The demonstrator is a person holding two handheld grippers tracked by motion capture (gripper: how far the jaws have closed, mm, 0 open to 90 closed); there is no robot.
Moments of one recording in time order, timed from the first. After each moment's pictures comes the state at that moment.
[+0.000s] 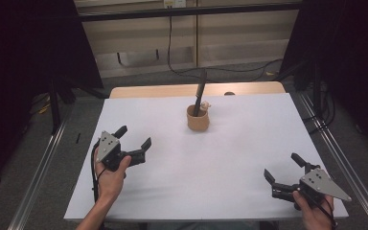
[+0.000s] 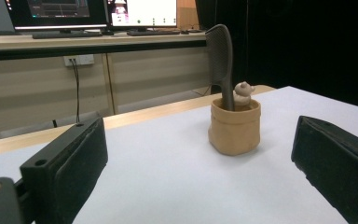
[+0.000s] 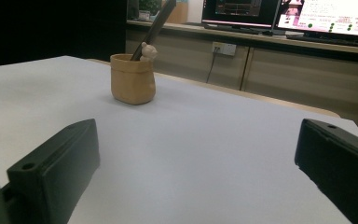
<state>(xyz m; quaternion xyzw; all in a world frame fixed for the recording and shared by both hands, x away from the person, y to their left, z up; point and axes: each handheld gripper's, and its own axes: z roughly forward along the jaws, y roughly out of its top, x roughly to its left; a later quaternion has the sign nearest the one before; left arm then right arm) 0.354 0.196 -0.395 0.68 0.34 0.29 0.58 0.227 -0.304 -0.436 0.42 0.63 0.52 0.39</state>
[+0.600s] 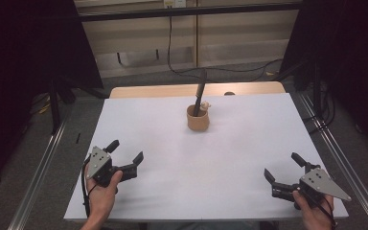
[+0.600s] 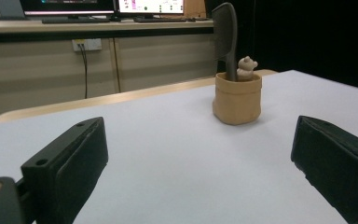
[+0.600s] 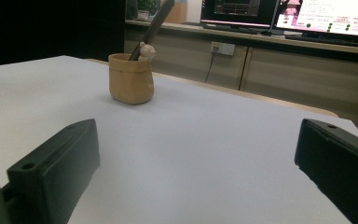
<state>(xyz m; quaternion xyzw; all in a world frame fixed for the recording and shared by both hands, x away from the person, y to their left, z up) 0.322 0.217 -0.410 0.68 0.36 0.30 0.57 0.228 -0.305 -0.436 0.42 0.63 0.52 0.40</state>
